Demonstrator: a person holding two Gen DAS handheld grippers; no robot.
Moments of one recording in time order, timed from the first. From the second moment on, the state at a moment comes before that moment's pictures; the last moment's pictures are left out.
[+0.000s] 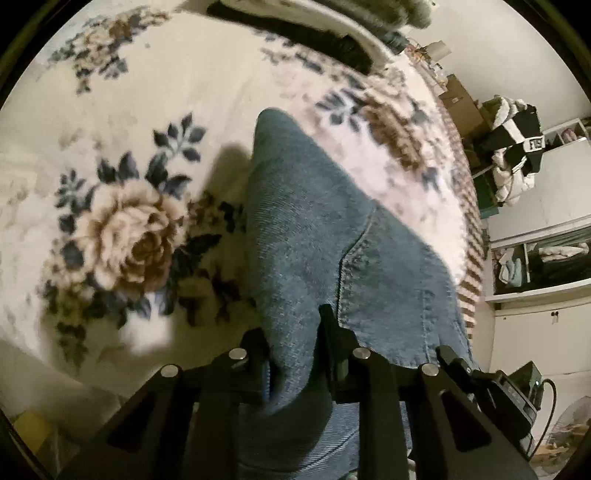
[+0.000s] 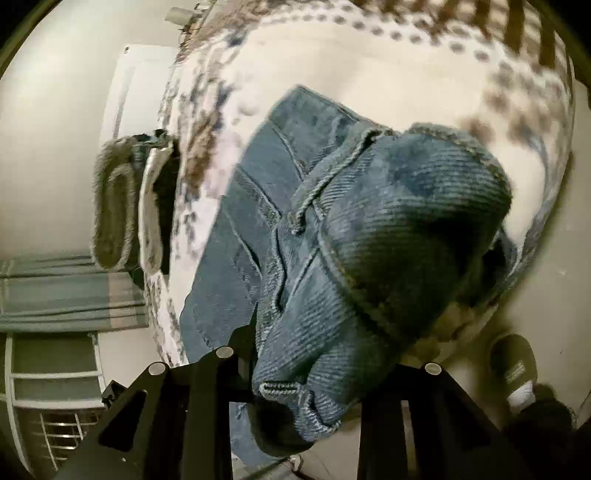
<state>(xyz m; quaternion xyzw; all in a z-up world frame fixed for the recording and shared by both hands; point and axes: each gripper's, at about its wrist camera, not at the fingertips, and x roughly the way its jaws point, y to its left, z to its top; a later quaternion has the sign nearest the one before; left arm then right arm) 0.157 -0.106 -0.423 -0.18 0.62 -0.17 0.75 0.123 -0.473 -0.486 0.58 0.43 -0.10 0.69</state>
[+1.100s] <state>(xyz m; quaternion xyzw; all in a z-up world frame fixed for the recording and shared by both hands) 0.481 -0.086 -0.137 -0.23 0.47 -0.22 0.83 0.490 -0.452 -0.179 0.52 0.32 0.00 0.79</state>
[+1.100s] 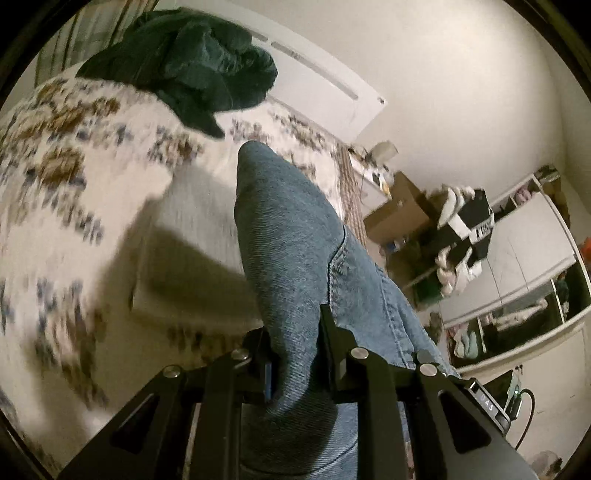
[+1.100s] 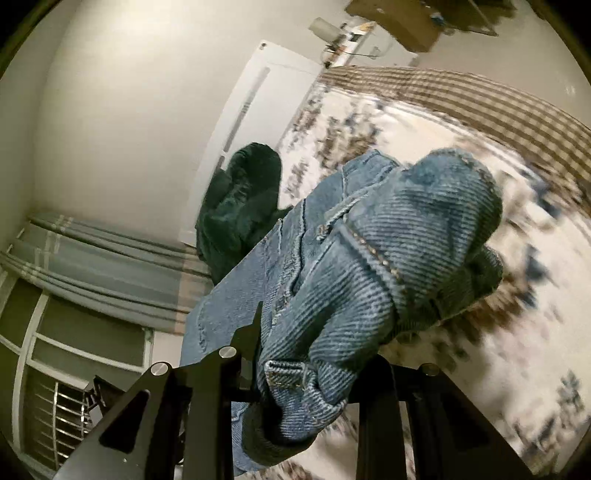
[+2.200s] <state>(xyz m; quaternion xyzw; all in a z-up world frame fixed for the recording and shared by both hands) 0.587 -0.046 -0.241 -0.02 0.53 -0.09 0.84 0.641 -0.369 -0.233 0.21 0.50 -0.09 0.83</state>
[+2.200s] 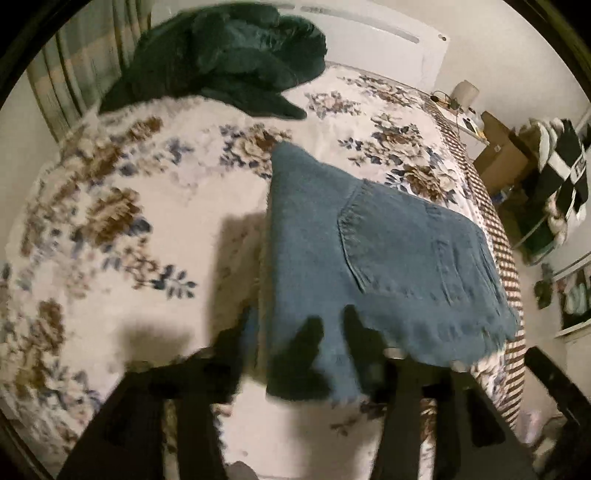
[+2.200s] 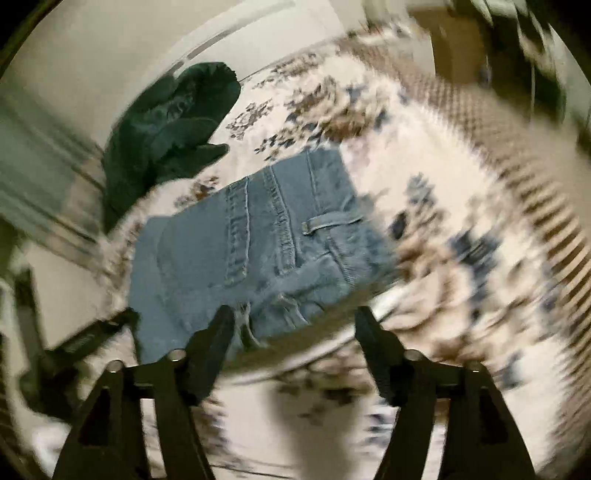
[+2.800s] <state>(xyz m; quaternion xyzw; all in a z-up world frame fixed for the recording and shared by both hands) 0.419 -0.068 -0.076 0.03 0.43 -0.04 0.90 0.509 -0.319 -0.032 0.05 0.44 -0.12 0.89</state>
